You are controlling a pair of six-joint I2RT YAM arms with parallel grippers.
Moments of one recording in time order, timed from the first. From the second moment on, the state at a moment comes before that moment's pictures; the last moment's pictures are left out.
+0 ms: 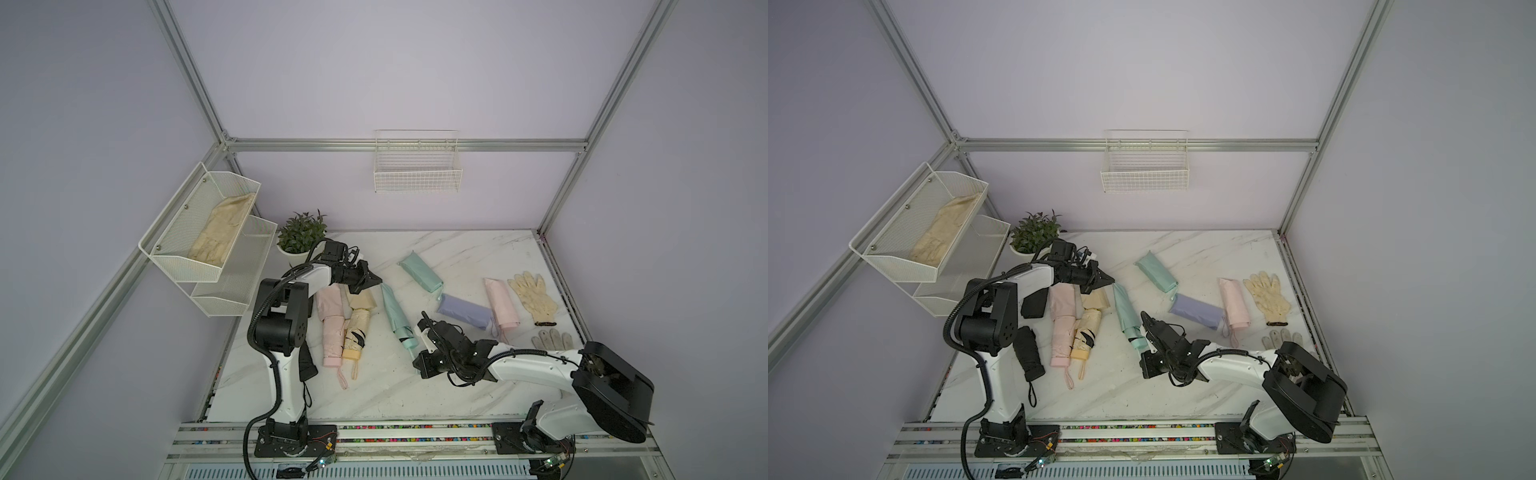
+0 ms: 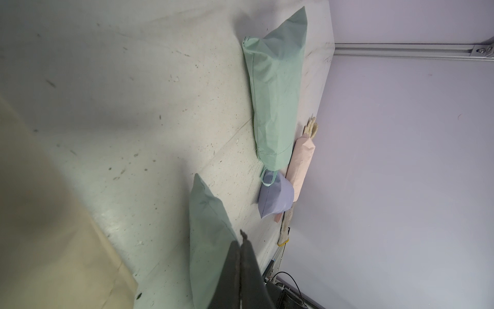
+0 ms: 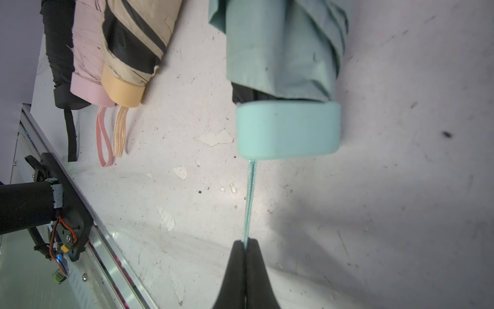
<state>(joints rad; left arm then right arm) -0.14 2.05 1.41 -0.31 0.86 -0.75 0.91 1.43 0.62 -0.09 -0.18 0.61</state>
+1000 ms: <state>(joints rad) -0.09 2.03 1.41 -0.25 0.82 -0.75 0.92 1.34 0.60 -0.17 -0.24 0.61</state>
